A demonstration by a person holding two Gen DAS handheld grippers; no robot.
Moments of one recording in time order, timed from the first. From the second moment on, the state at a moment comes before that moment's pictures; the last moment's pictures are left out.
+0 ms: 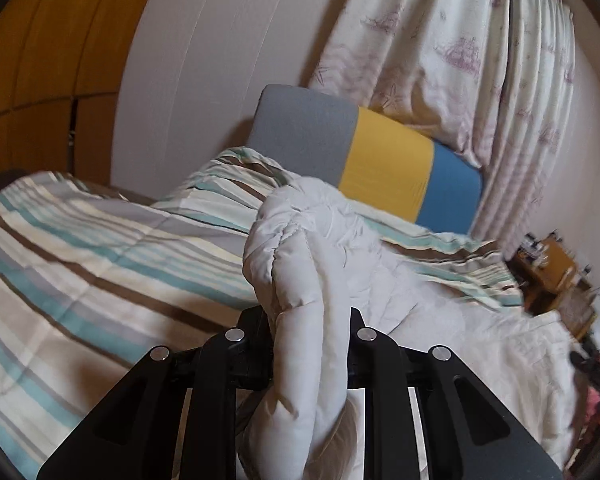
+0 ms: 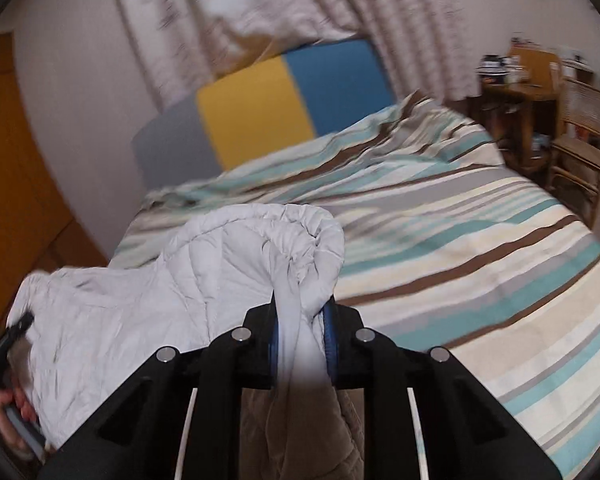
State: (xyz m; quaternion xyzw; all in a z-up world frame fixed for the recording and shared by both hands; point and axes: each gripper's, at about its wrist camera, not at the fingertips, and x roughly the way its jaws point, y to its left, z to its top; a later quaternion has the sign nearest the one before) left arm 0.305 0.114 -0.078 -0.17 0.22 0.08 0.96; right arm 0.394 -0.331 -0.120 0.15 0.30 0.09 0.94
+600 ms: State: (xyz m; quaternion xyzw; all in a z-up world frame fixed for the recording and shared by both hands) left arm 0.384 0.128 -0.183 -0.14 0.37 0.13 0.91; right arm 0.453 -0.327 -0.229 0.10 0.42 0.00 0.90
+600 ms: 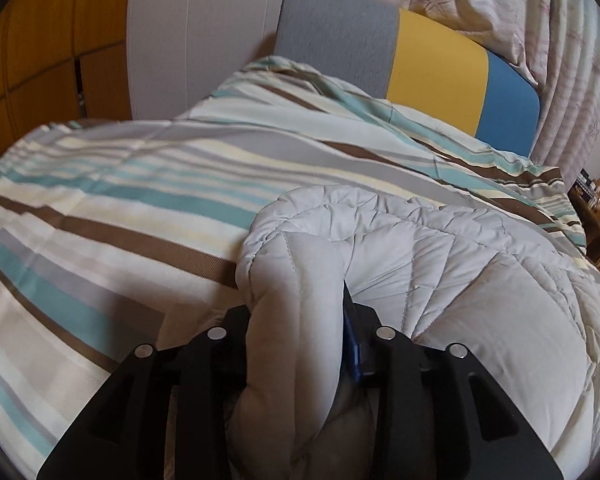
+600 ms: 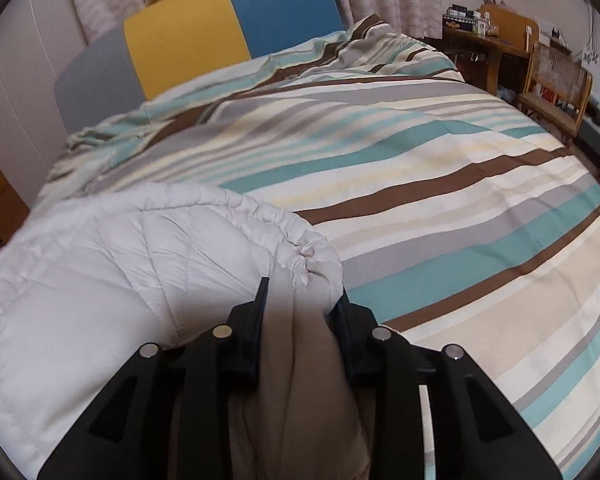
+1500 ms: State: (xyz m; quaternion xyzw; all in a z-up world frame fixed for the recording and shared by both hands) left arm 0.405 -0.023 -0.165 0.04 0.34 0.07 0.94; right arm 0.444 -0.310 -0.224 0.05 0.40 -0.04 0.91
